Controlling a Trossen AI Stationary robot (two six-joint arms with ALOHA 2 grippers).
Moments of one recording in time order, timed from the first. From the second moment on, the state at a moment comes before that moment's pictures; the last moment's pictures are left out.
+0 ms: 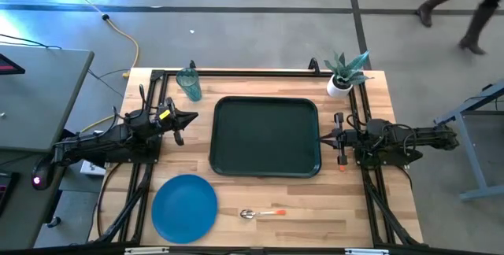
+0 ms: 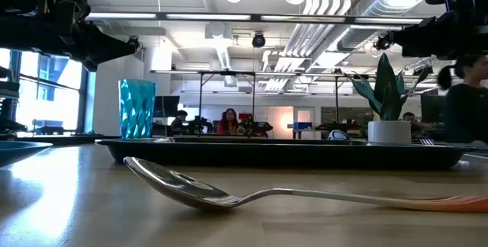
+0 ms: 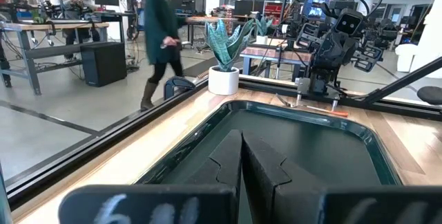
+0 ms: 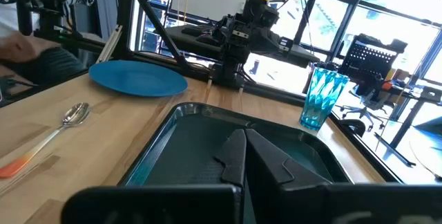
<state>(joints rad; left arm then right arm) 0.25 0.03 0.01 0.03 -0.12 -0.05 0.06 0.03 0.01 0.01 0.00 -0.27</state>
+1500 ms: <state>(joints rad) 0.25 0.03 0.01 0.25 -0.09 -0.11 0.06 0.03 0.01 0.07 0.01 -0.19</state>
